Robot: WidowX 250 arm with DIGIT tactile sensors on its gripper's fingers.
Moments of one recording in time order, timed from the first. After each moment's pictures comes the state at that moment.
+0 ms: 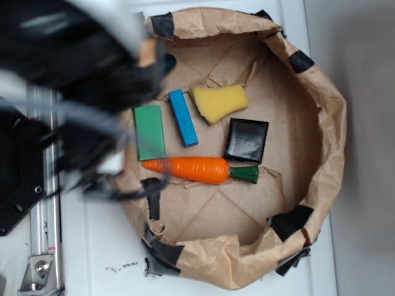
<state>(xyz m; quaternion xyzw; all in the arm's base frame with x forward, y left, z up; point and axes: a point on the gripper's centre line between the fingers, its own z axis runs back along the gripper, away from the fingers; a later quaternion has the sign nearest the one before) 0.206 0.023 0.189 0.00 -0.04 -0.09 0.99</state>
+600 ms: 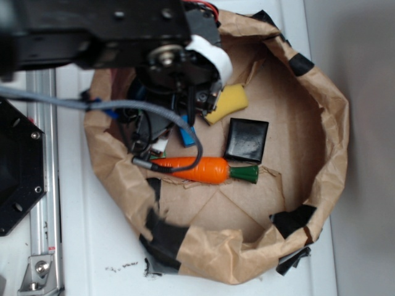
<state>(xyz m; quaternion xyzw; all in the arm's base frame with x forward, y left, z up) 0.230 0.040 0.079 -0.01 -0.01 -0.22 0.98</state>
